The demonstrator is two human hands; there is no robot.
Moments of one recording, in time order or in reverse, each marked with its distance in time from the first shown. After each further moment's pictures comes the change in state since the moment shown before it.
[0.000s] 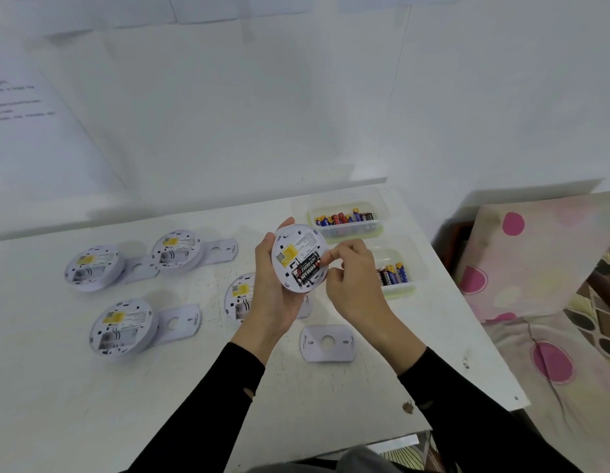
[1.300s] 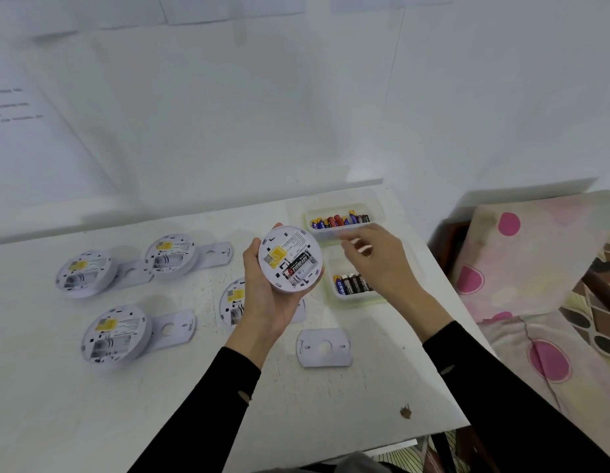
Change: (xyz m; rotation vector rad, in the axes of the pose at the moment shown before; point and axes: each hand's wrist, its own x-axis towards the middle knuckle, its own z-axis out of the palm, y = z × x) left_hand 0.008 -0.002 -0.006 -0.170 0.087 -0.032; right_hand 0.040 0.032 -0.036 0.025 0.017 -0.082
